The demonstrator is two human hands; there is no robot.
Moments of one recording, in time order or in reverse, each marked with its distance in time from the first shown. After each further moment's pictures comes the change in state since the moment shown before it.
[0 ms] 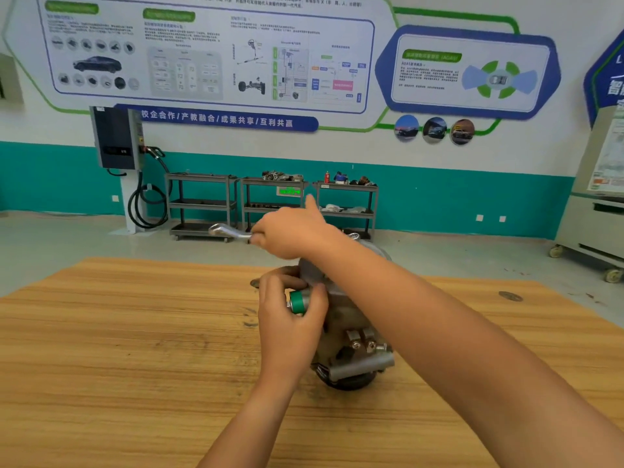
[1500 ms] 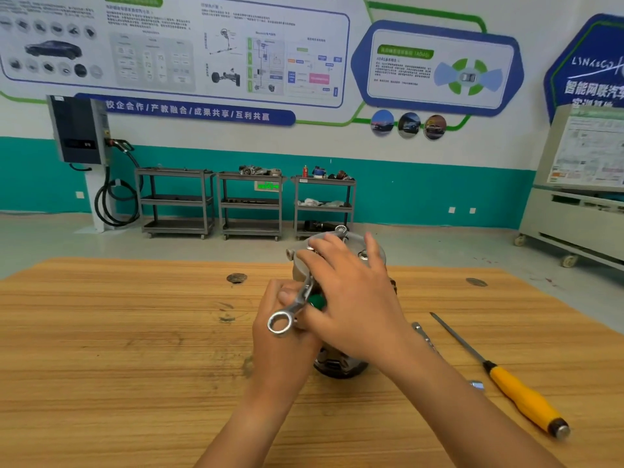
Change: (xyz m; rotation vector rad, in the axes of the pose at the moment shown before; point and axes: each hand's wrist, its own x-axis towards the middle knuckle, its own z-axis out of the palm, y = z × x) left_hand -0.023 0.003 0.008 0.076 -0.078 0.353; right_hand -0.137 0.018 0.050 0.155 0.475 0.101
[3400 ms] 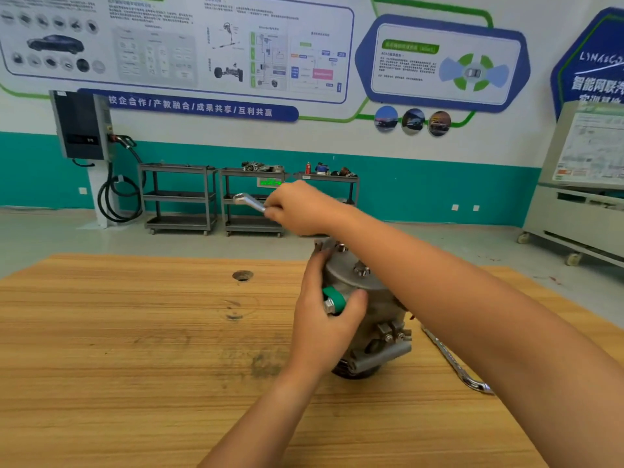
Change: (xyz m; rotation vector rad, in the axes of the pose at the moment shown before) left_hand 0.017 0.012 0.013 -0.332 -0.319 -0.376; right_hand 0.143 0.001 0.012 0.130 -0.399 -0.059
